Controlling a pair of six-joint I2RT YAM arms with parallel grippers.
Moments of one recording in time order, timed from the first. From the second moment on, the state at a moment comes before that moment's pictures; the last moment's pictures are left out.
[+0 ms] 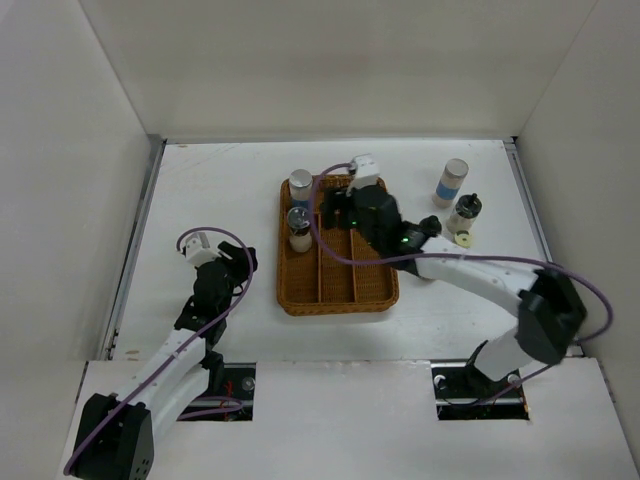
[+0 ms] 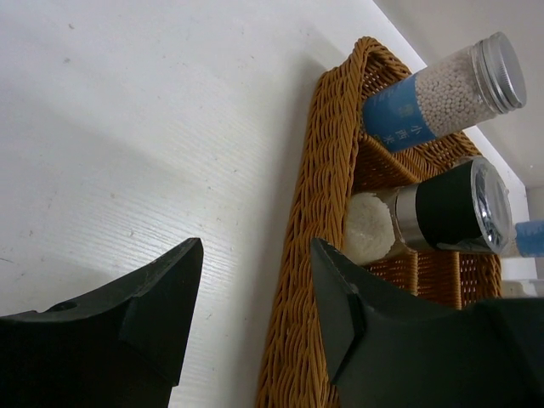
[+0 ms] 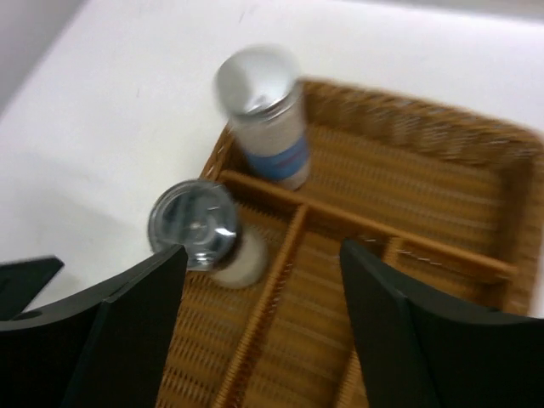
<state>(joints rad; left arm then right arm) -0.29 0.76 0.16 0.31 -0.28 -0.81 0.84 1.56 1.15 0.11 0.37 0.29</state>
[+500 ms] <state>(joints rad) -0.30 0.80 0.16 0.30 -0.25 -0.81 0.45 1.25 0.88 -0.18 0.55 0.38</state>
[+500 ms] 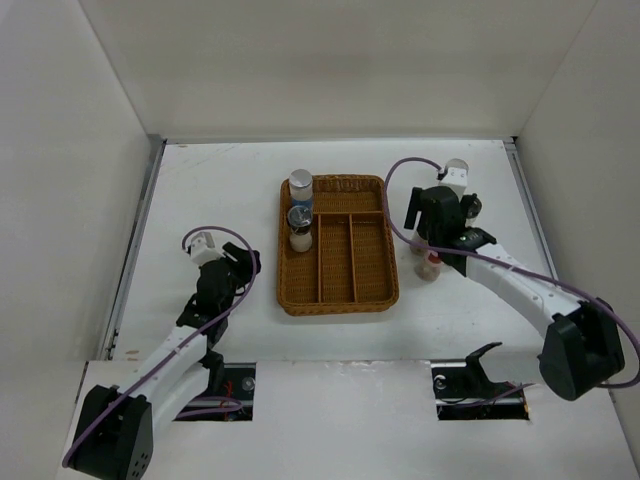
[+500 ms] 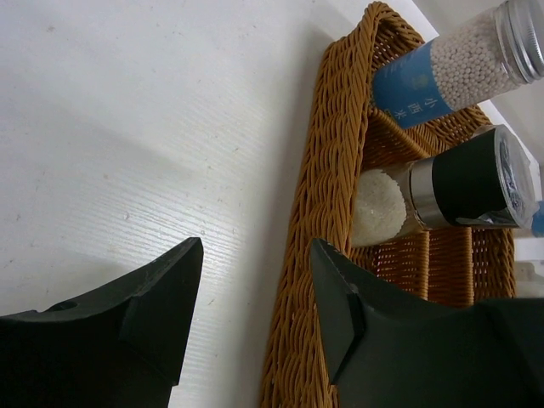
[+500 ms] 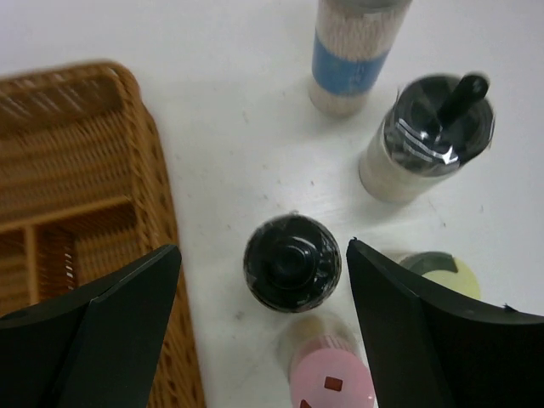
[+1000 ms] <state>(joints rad) -0.31 0.82 0.17 0.29 -0.25 -0.81 0.38 1.43 0.88 -0.19 0.50 0.40</state>
